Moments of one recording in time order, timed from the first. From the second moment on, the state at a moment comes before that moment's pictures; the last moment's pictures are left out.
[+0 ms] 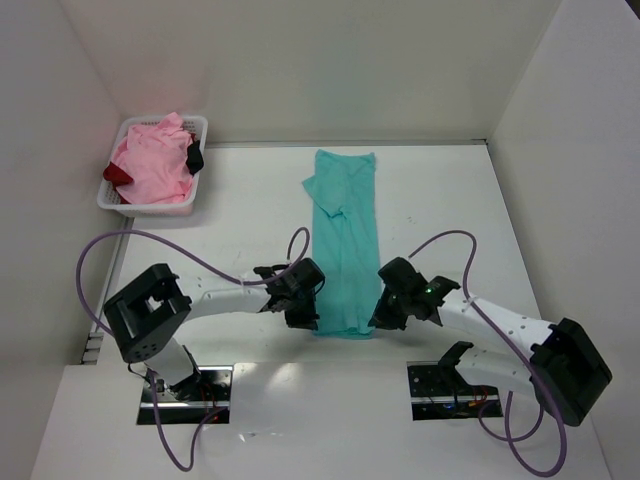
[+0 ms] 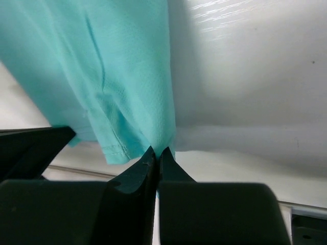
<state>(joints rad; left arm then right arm) -0.94 1.60 0.83 -0.38 0.06 -1.08 0.70 1.11 0.50 -0.54 -0.06 1.14</state>
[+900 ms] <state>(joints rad) -0.77 1.42 1.12 -0.57 0.01 -0.89 0.45 1.27 0.96 -0.63 -0.02 0.85</state>
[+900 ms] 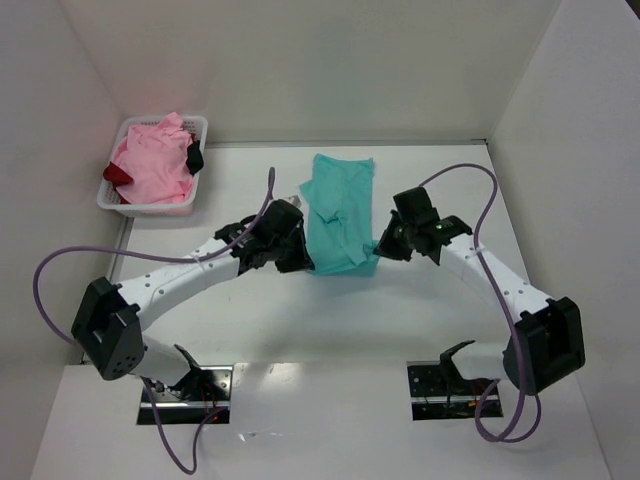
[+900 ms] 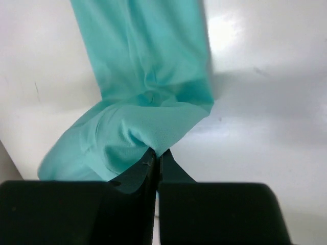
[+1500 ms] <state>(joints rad) -0.50 1.82 1.36 -0.50 0.16 -0.66 0.37 1.71 1.22 -0.51 -0.05 0.70</state>
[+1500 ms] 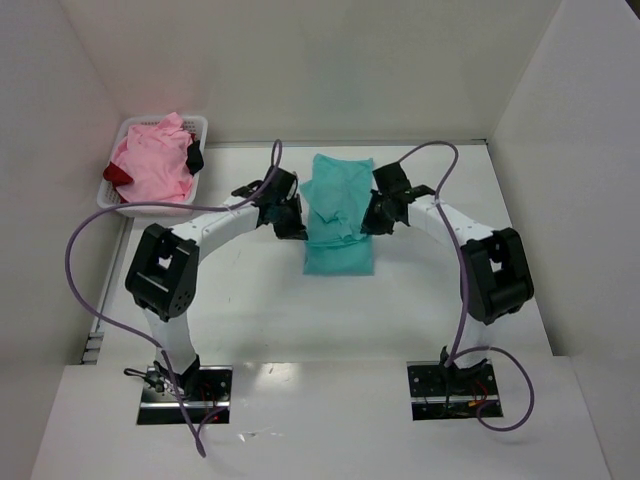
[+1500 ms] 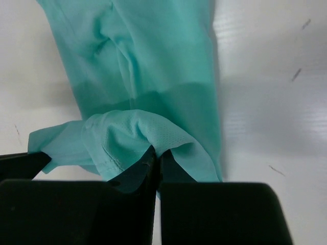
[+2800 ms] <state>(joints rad) -0.33 2.09 1.60 -0.39 0.39 -0.50 0.25 1.96 1.43 -0.34 -0.12 0.59</state>
